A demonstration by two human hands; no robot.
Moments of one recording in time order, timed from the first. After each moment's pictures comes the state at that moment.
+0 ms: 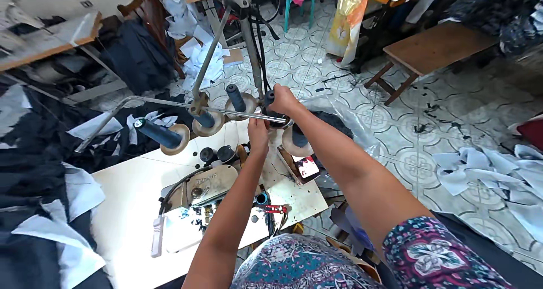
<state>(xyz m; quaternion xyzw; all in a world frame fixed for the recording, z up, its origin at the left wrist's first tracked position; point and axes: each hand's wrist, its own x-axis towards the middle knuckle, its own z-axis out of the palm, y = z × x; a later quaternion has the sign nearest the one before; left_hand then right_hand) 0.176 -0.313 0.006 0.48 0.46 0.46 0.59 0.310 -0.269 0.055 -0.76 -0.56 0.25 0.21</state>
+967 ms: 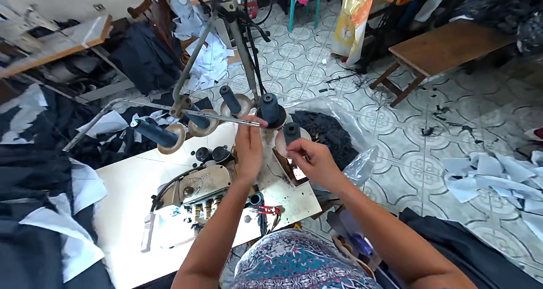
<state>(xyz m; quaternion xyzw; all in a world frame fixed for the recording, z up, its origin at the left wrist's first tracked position) 0.143 -0.384 0.049 0.73 0.35 0.48 0.36 0.310 -0.483 0.032 -0.53 -0.65 0.22 0.51</state>
